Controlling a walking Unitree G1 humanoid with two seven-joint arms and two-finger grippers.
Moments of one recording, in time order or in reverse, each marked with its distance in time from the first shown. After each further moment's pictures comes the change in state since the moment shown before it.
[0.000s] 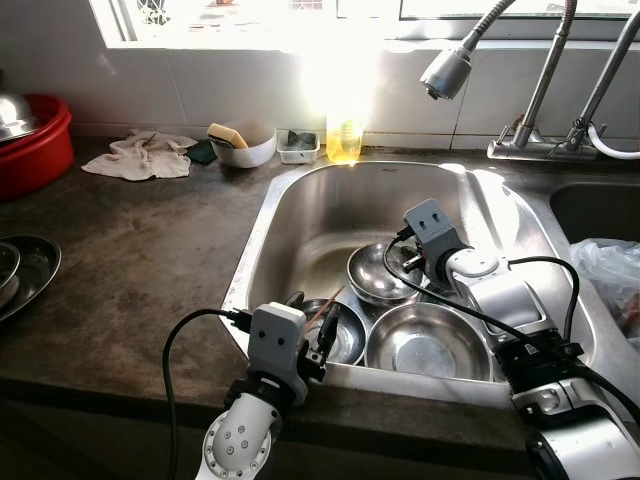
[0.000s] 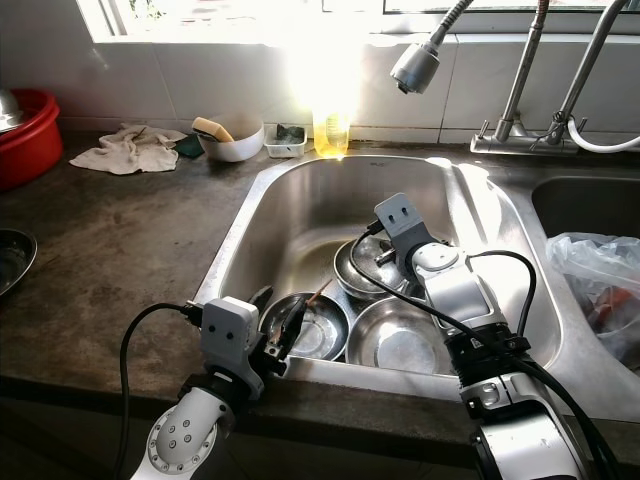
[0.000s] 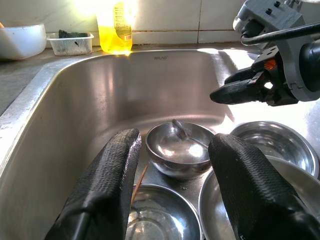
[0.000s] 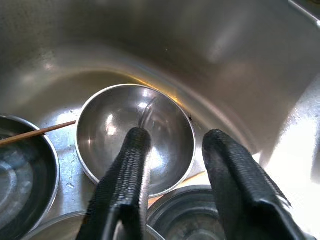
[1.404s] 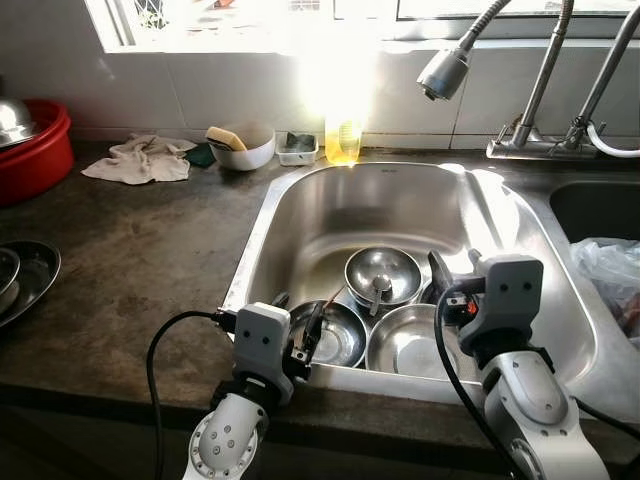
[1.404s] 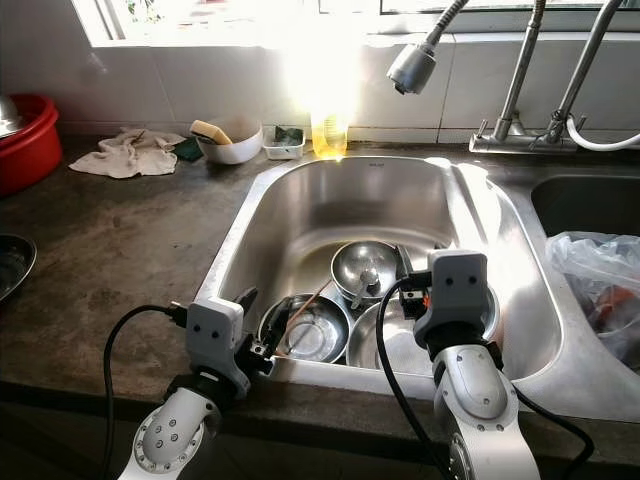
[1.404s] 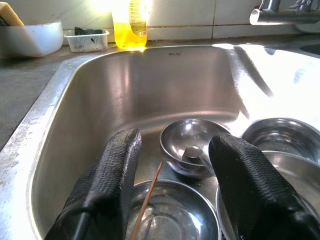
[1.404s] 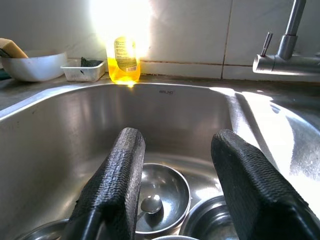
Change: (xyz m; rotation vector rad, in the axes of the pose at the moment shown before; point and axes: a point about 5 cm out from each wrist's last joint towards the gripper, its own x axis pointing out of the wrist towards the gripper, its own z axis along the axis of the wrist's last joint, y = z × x) left arm -0.003 0.016 -0.001 0.008 0.013 0.049; right arm -0.119 0.044 -0.024 0.385 -0.498 -0.259
